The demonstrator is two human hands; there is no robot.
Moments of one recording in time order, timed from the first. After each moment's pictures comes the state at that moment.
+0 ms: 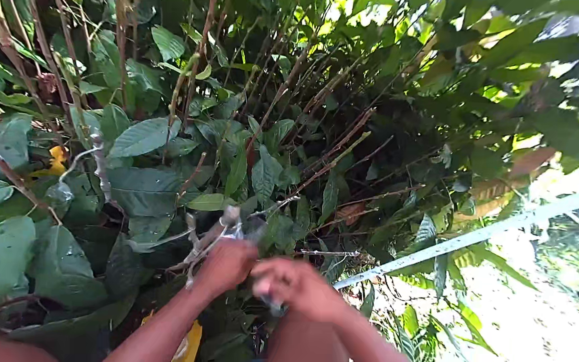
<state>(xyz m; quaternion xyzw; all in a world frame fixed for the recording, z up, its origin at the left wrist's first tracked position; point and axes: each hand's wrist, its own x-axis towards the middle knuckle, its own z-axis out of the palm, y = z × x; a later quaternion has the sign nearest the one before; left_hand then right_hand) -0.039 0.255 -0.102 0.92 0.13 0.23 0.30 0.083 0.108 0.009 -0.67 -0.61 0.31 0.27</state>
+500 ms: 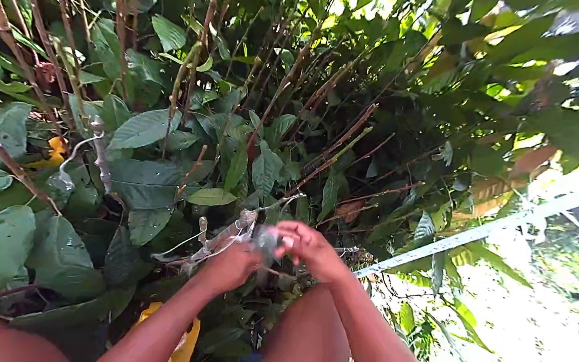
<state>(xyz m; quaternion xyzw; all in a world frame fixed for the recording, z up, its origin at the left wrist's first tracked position) -0.035 0.246 -0.114 0.93 0.08 0.21 0.29 0.131 0.119 -0.006 -0.68 -0.54 0.35 0.35</state>
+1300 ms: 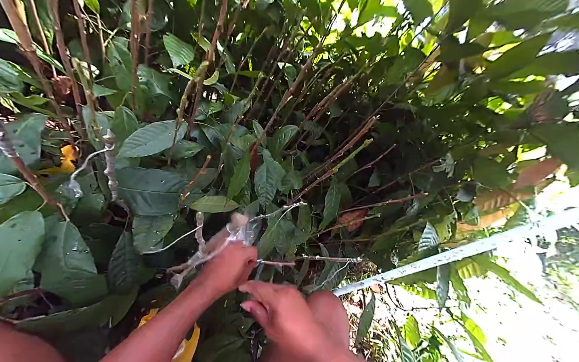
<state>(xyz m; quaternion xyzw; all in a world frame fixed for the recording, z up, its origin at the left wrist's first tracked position) -0.036 0.251 -0.100 0.91 0.17 0.21 0.32 0.060 0.097 -0.030 -0.69 -0.69 0.13 0.19</state>
